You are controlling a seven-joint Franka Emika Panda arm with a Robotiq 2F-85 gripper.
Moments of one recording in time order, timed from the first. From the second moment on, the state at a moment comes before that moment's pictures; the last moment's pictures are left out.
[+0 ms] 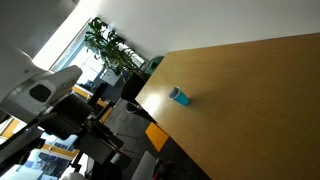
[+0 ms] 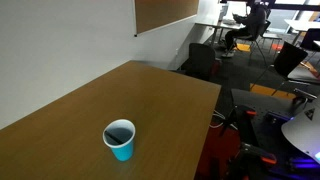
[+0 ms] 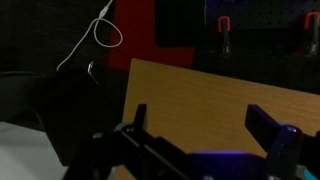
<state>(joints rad) -0.21 -0.68 -0.24 -2.46 -0.33 1.70 -0.31</state>
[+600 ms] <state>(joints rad) -0.20 -0.68 -0.24 -2.46 -0.33 1.72 -0.31</state>
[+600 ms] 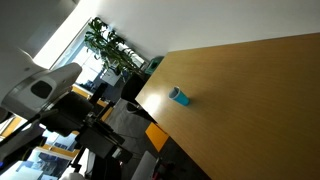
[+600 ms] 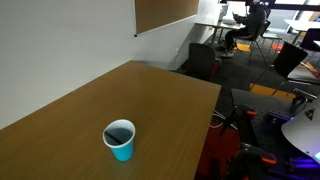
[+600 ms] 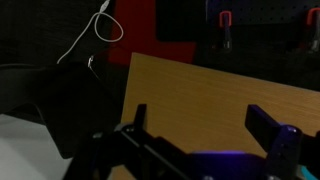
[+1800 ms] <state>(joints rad) 0.04 -0.53 -0.16 -2.67 -0.15 2.40 -0.35</state>
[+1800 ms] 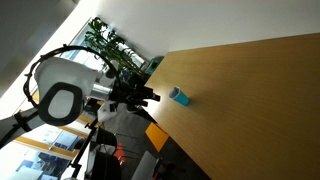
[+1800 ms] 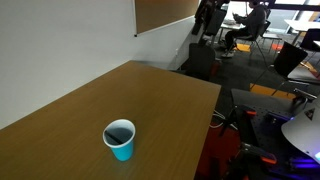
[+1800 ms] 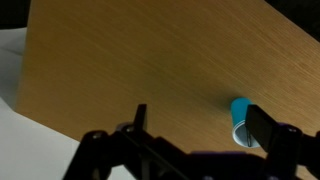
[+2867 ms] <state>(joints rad) 0.20 -0.19 -0.03 -2.65 0.12 2.83 -0.31</state>
